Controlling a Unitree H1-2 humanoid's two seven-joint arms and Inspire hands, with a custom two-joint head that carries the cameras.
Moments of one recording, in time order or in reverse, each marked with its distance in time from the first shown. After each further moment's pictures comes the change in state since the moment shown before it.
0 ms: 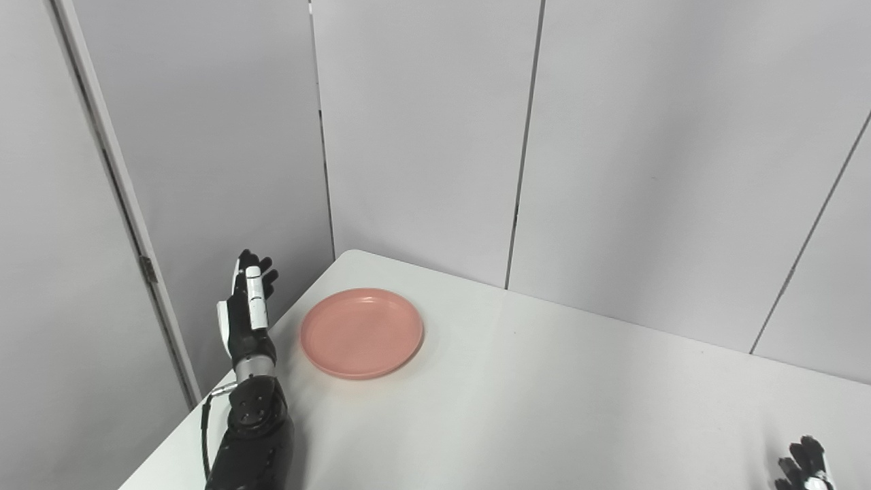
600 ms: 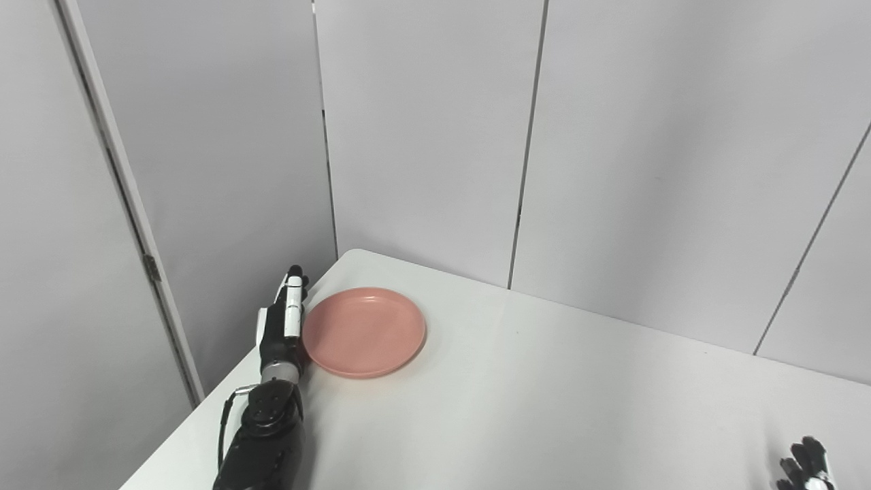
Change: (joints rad) left arm 0.011 0.010 -0.107 -0.044 -0.032 0.186 -0.124; right arm 0.002 -0.003 0.001 -0.003 -0.006 0.000 0.002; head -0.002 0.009
